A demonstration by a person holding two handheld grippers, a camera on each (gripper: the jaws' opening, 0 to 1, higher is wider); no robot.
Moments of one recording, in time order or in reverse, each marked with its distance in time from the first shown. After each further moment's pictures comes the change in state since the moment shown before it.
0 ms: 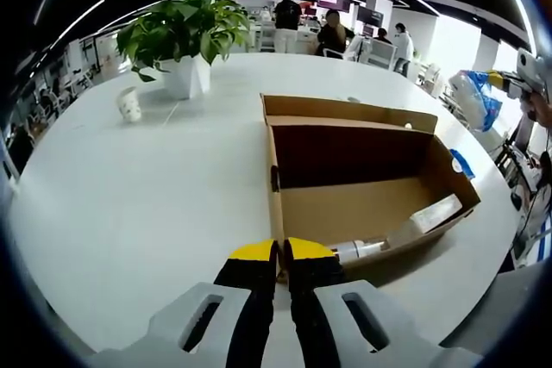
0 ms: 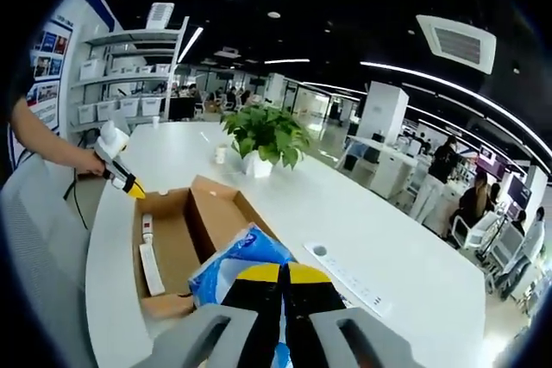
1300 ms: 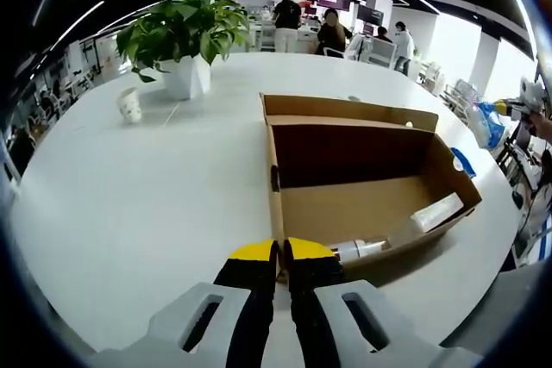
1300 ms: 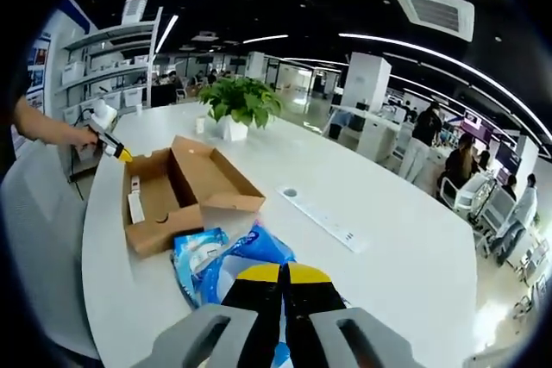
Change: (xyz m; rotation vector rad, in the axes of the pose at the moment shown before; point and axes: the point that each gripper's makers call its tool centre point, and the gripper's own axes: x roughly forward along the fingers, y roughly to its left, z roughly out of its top) left arm -0.001 0.000 0.000 0.005 0.003 0.007; right arm -0.066 -0.057 -0.107 0.093 0.133 -0.048
